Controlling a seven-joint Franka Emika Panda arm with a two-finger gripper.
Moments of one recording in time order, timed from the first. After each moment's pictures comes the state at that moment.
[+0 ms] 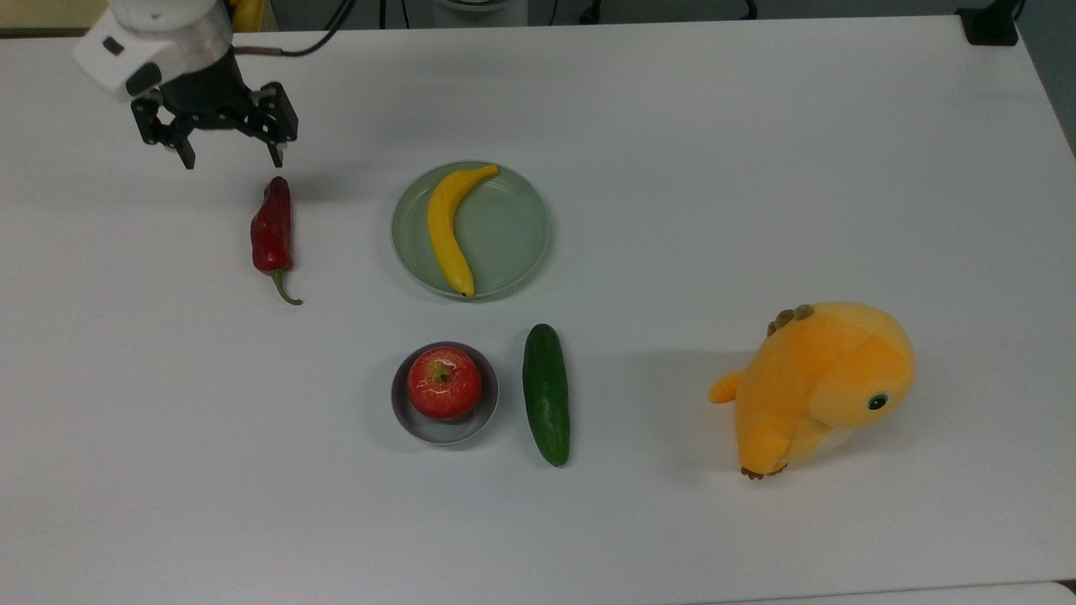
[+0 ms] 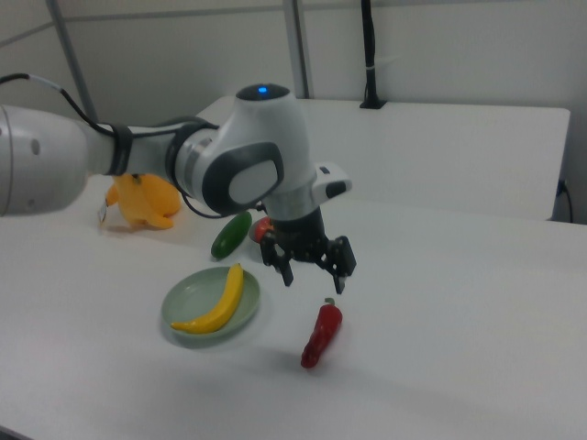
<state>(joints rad) 0.05 0.21 -0.38 -1.83 0.06 2.13 -0.48</state>
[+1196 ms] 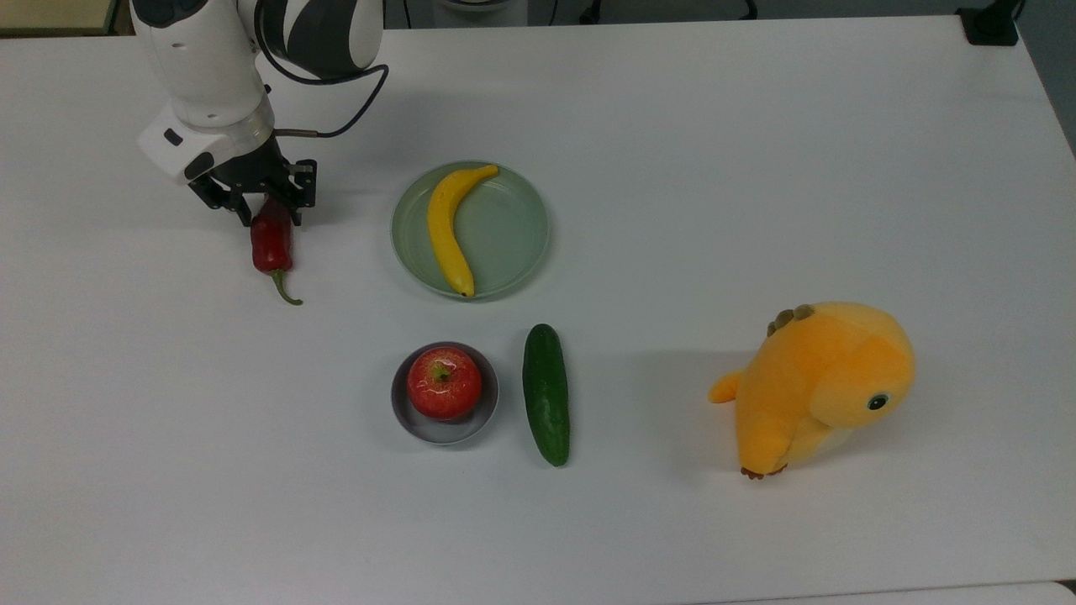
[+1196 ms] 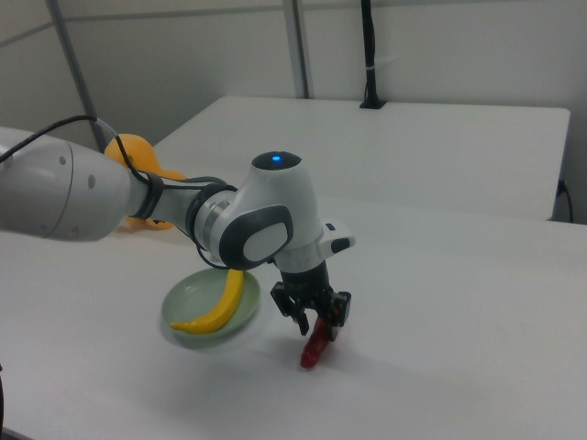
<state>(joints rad) 0.05 0.36 -0.36 -1.92 0.10 2.31 -0.48</state>
